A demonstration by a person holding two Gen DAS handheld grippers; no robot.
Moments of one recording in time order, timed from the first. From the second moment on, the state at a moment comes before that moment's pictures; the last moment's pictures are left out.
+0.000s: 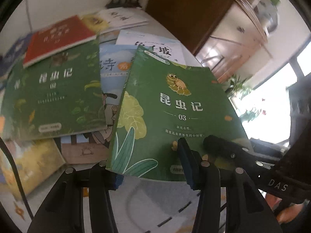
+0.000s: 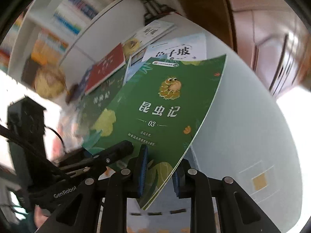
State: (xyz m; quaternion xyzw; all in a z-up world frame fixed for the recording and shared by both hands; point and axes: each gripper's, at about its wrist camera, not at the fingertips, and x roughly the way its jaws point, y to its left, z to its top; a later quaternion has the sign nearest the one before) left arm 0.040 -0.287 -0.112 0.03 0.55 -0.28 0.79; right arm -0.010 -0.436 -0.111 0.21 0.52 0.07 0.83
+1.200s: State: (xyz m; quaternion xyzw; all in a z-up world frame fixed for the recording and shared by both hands) left arm -0.023 0.042 0.004 -0.12 0.41 -0.07 0.90; right arm 0.014 -0.130 -0.004 -0.03 0.41 0.39 0.83
